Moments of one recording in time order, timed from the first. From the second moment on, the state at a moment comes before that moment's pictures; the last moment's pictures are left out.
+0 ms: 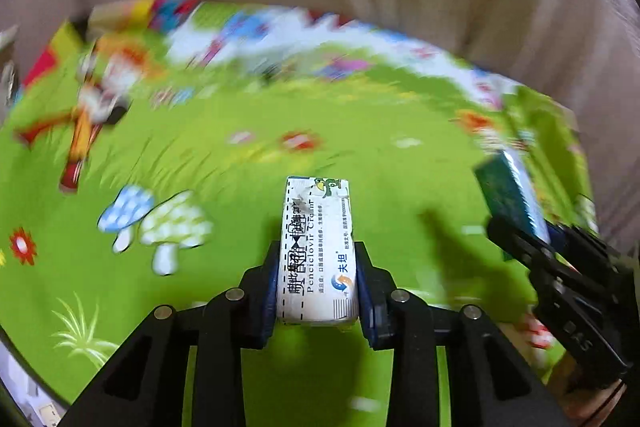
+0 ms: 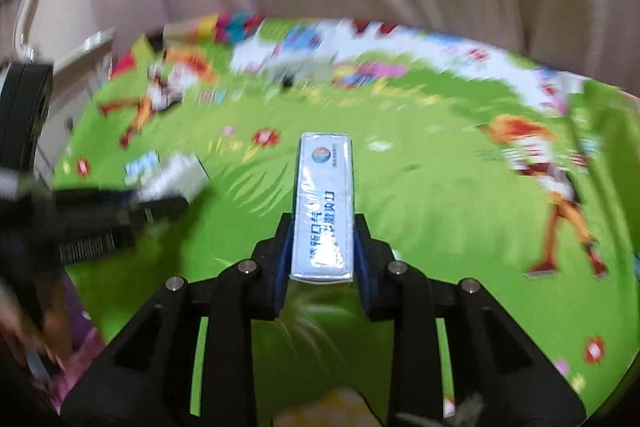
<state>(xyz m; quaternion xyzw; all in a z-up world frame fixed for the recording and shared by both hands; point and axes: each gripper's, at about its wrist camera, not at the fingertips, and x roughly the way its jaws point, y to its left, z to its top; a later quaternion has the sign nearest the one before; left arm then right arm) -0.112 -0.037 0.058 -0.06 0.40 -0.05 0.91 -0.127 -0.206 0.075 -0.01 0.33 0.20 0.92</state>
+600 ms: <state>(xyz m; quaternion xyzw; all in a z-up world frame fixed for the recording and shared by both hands) -0.232 -0.141 0.278 0.07 0.04 -0.10 0.99 -0.260 -0.287 0.258 0.02 -0.02 0.07 1.00</state>
